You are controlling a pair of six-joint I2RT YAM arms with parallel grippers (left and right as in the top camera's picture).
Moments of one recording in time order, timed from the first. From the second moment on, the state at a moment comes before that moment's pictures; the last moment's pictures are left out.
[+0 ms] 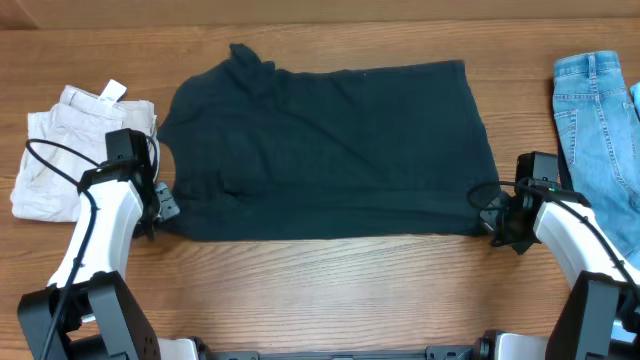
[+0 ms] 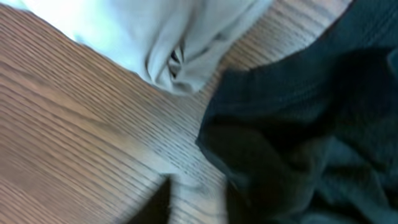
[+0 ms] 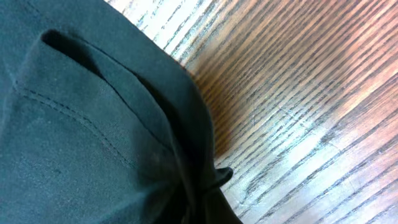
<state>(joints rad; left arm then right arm) 0.24 1.58 0.99 -0.85 -0.23 -0.29 -0.21 1.51 0.76 -0.66 0.02 0.62</state>
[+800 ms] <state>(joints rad) 0.18 1.47 0.75 -0.42 0.02 -0.23 -0.21 1.51 0.76 -0.66 0.03 0.62</state>
